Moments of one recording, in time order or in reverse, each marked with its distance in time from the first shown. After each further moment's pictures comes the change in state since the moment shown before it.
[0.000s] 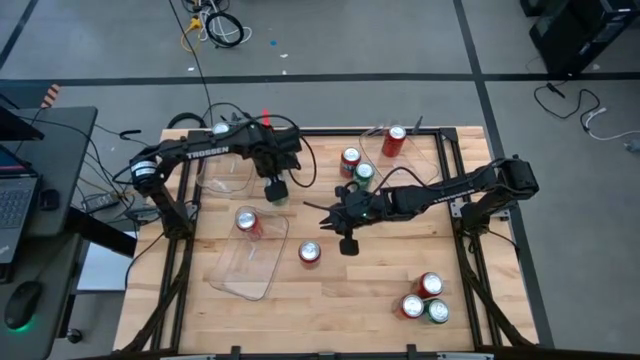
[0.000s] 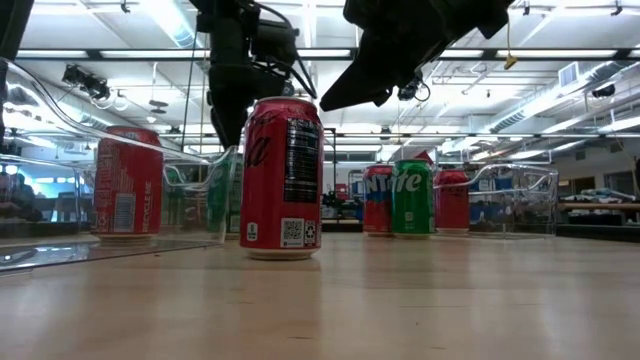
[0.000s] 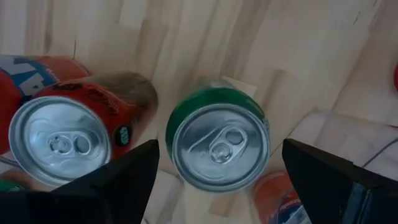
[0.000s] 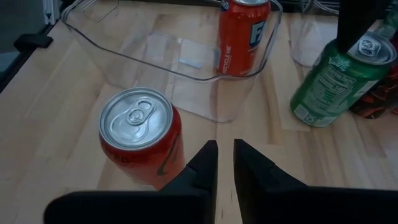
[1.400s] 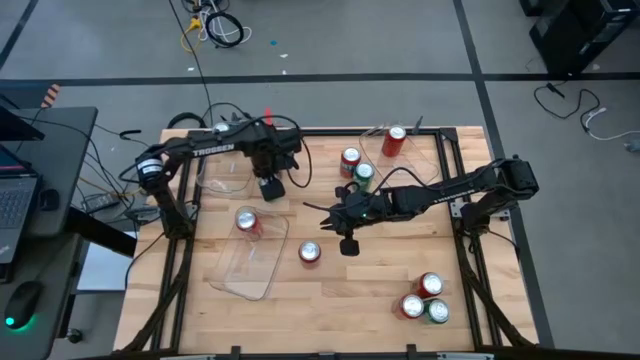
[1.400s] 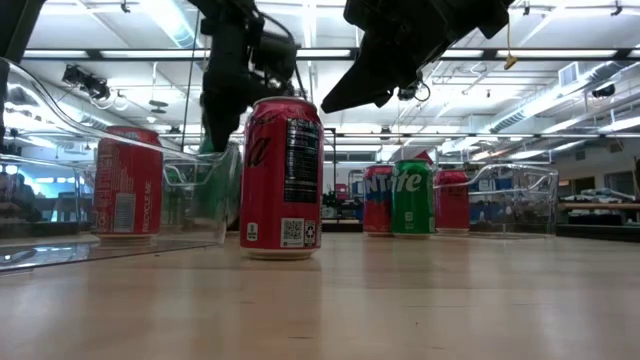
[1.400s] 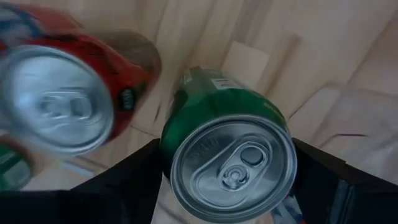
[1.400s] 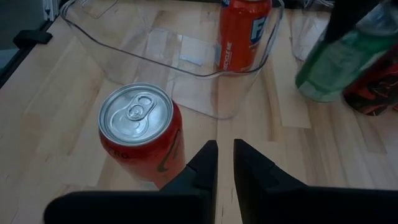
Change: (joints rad) left arm 0.017 0.046 0.044 -0.128 -0.008 -0.022; right arm 0.003 0.000 0.000 -0.011 0.000 0.000
